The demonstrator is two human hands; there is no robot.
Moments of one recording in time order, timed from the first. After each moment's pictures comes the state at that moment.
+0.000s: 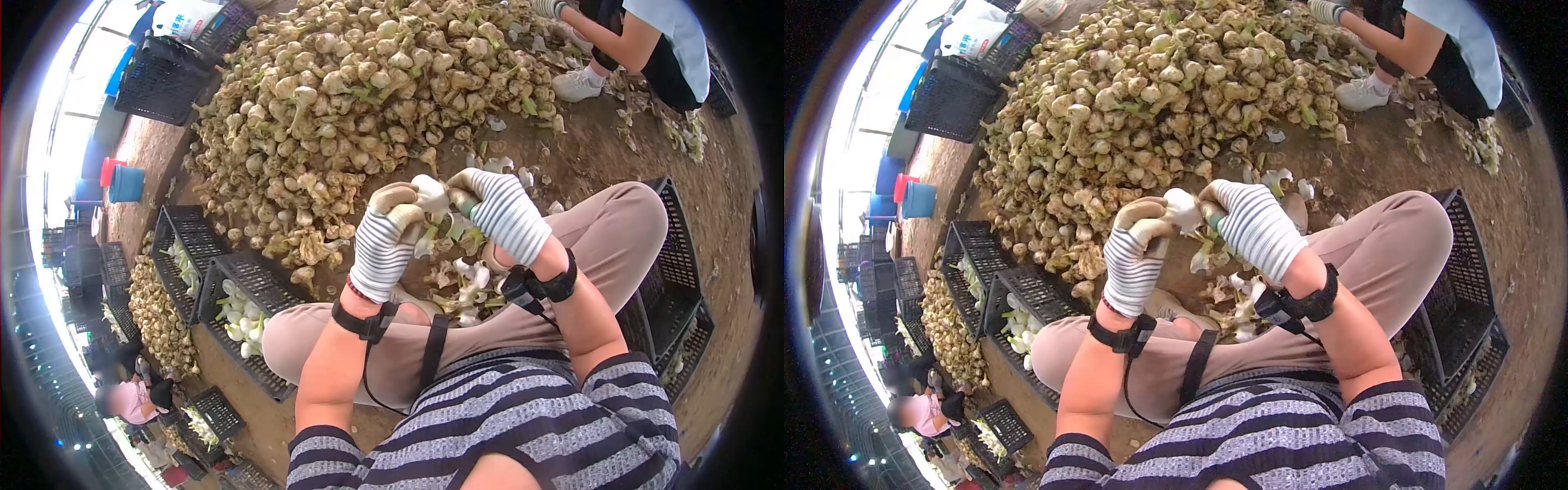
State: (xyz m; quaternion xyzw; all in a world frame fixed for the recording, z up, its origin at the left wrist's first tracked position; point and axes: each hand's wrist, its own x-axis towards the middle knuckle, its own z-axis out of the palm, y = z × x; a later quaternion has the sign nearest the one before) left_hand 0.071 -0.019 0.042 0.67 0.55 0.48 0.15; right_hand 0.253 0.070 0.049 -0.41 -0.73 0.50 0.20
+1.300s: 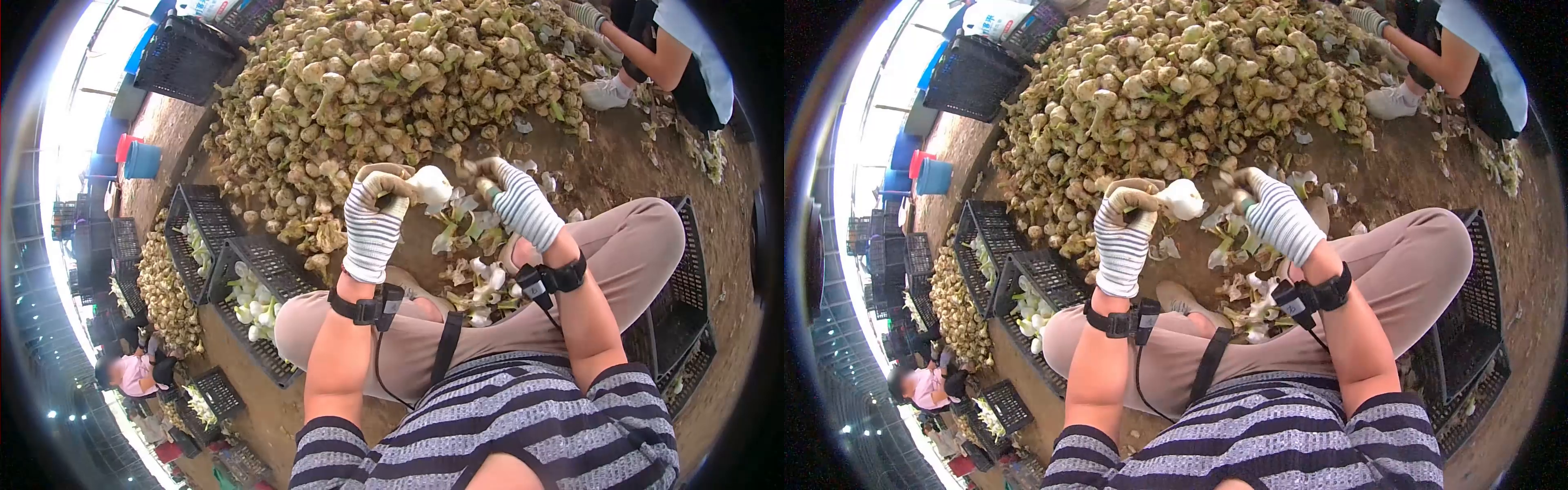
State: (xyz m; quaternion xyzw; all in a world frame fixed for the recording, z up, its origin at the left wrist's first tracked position) left_hand 0.038 -0.012 0.048 0.53 0.59 0.56 0.25; right_hand 0.244 0.080 0.025 -0.43 -0.68 0.56 0.20
